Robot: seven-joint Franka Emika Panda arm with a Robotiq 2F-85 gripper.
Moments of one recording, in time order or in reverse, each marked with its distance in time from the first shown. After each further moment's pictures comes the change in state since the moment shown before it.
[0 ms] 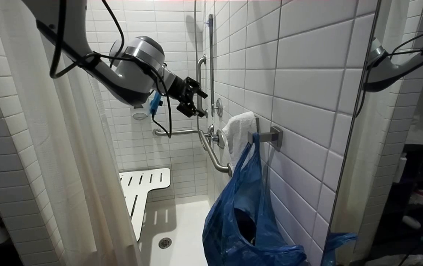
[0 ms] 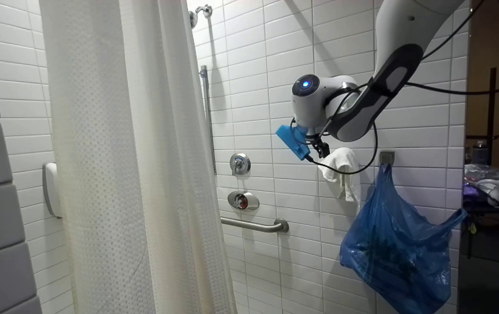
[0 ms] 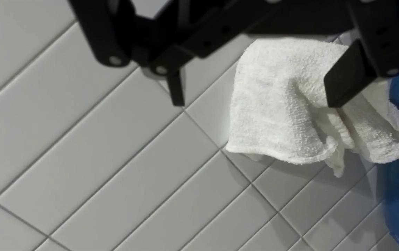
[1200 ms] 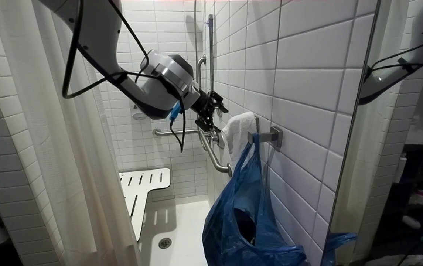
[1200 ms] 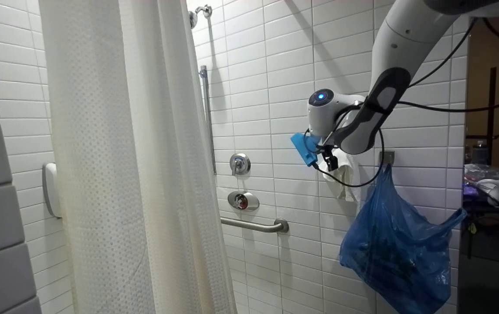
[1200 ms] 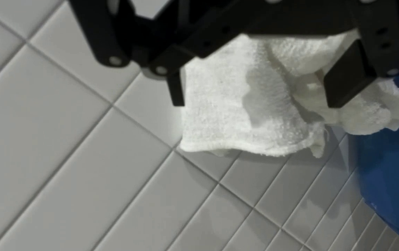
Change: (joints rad) arm -0.062 0.155 -0.095 0.080 0.199 0.157 0.000
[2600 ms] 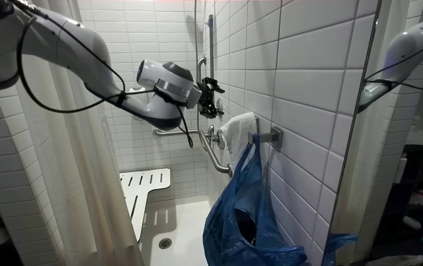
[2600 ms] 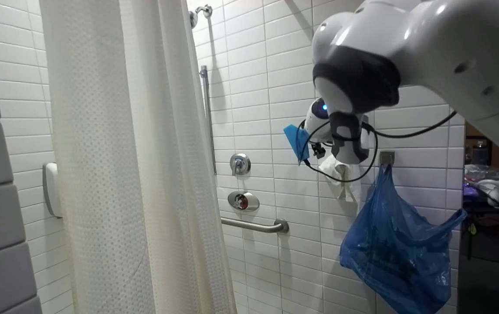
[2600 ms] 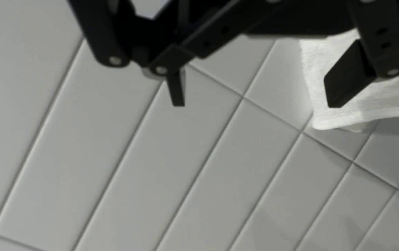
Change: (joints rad) arm 0.911 0.612 -1.178 -0.007 0.510 0.717 -0.001
